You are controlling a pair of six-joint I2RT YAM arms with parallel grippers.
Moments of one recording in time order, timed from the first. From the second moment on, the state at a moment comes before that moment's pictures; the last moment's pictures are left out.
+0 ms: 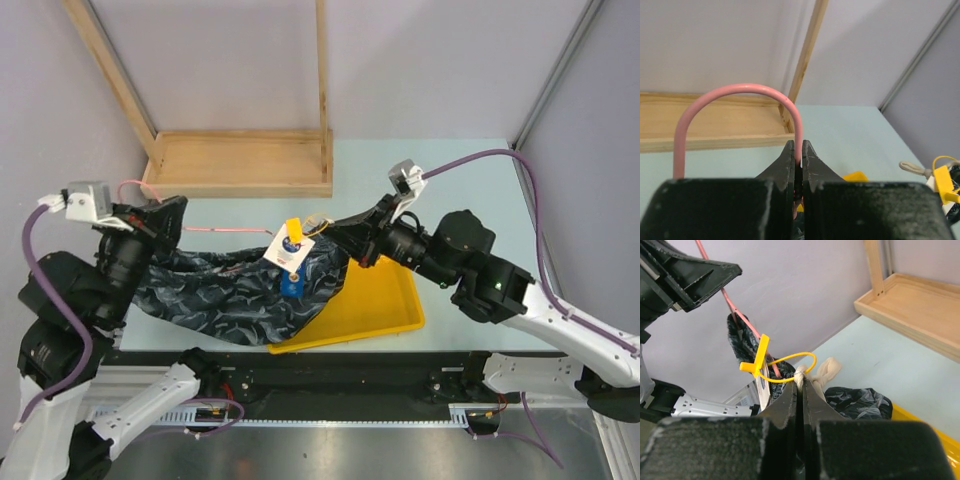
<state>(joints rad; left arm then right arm) -0.59 0.66 1.42 -0.64 -0.31 -0.23 1.09 1.03 1.24 -0.11 0.04 0.41</state>
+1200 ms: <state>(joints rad) -0.59 0.57 1.38 -0.48 -0.13 -0.90 1.08 1.05 1.17 0.14 0.03 0.40</state>
